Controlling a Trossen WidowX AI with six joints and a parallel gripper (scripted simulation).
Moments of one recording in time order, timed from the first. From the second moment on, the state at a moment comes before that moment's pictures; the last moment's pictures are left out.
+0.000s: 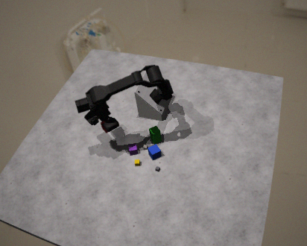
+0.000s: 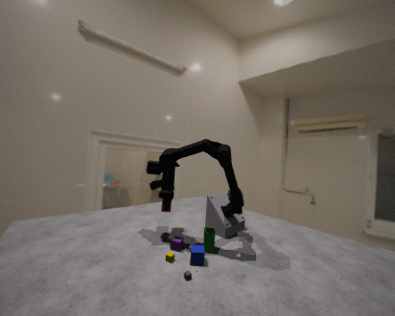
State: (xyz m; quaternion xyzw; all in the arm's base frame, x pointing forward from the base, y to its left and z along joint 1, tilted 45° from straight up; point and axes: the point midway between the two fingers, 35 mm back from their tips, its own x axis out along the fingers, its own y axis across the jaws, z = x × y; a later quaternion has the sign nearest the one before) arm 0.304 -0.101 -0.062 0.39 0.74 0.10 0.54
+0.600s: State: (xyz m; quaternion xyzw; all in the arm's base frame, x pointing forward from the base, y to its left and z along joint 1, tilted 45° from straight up) arm 0.286 -0.056 0.004 0.39 0.74 0.10 0.54
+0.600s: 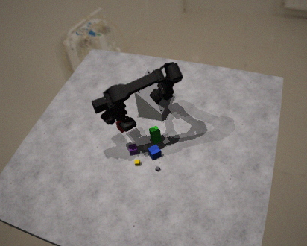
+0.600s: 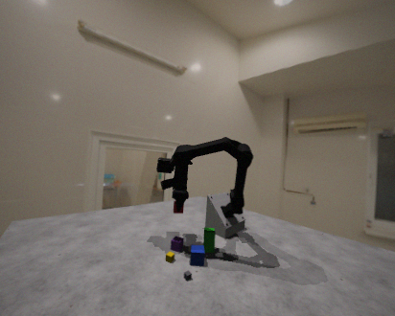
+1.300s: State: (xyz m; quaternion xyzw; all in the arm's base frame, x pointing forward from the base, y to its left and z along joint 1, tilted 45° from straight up) arm 0.237 0.003 0.063 0.39 0.74 0.10 0.54
